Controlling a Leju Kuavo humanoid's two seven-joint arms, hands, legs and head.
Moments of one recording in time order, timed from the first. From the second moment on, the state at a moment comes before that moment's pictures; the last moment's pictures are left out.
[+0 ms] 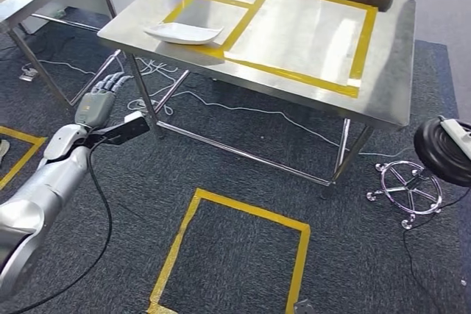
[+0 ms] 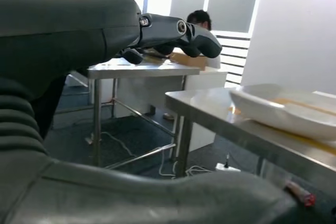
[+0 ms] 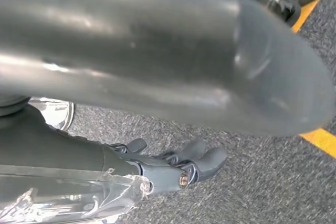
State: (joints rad) left arm -0.73 0.33 -0.28 -0.46 -0.89 0.39 -0.36; right arm -0.13 0.26 -0.77 -0.20 1.20 -0.15 -0.02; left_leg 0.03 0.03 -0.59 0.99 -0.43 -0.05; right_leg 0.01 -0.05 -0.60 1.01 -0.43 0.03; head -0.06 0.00
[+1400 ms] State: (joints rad) left arm -0.40 0.15 -0.01 -0.54 -0.47 0.33 -0.57; right arm -0.10 0.26 -0.79 -0.20 1.14 -0.18 -0.06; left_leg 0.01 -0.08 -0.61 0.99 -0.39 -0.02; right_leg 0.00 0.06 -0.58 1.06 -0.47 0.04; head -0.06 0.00
